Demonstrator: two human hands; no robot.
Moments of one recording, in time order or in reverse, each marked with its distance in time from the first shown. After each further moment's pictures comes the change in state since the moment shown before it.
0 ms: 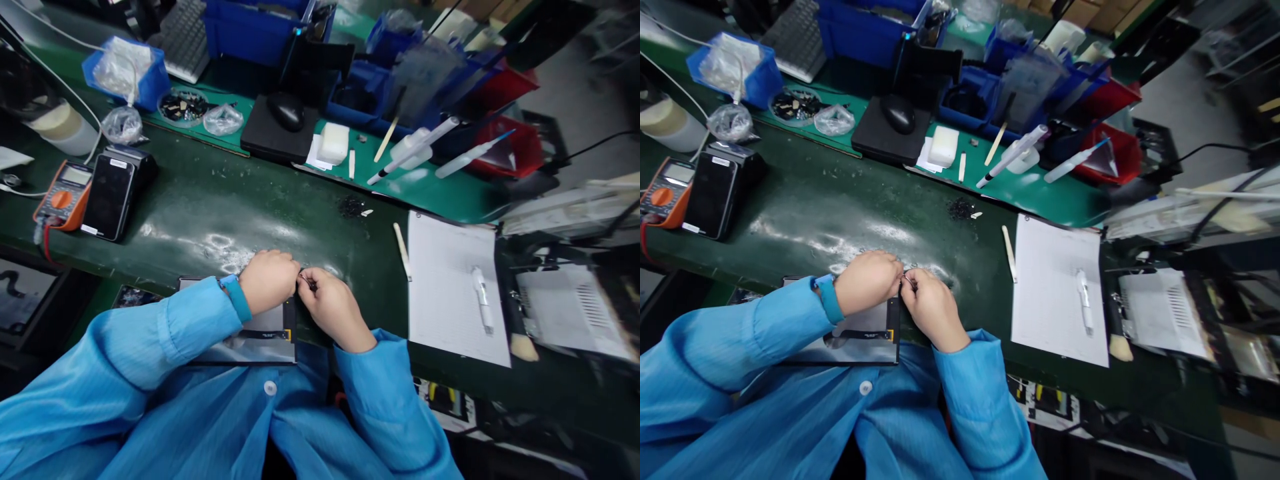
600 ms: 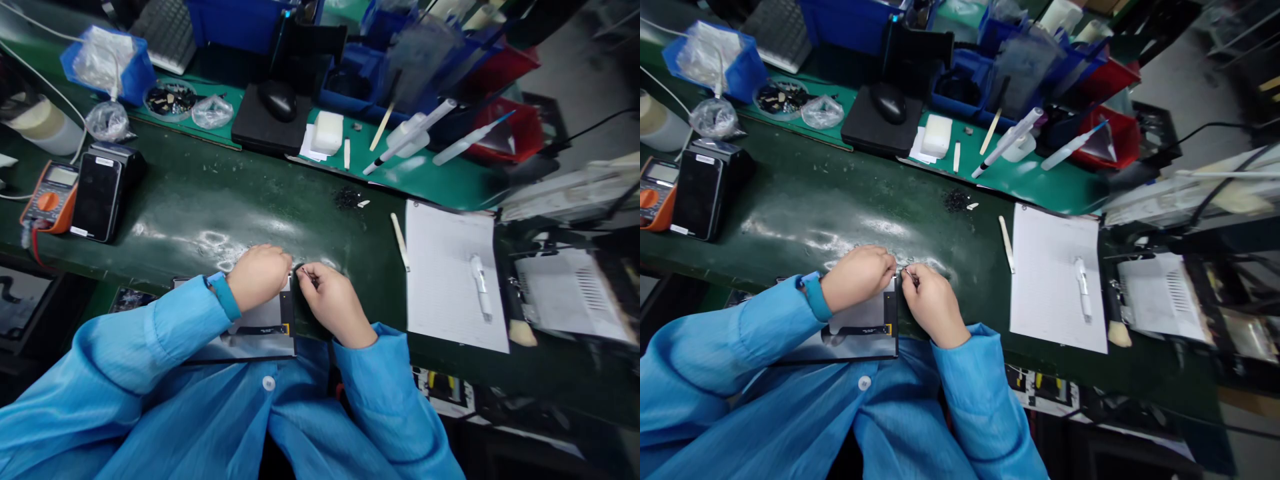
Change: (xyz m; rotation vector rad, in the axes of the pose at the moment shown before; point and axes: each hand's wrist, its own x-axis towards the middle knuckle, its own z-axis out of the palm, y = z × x) left_hand -0.002 -0.009 0.007 0.007 0.043 -0.002; right_hand -0.004 0.001 -0.004 0.134 0.025 0.101
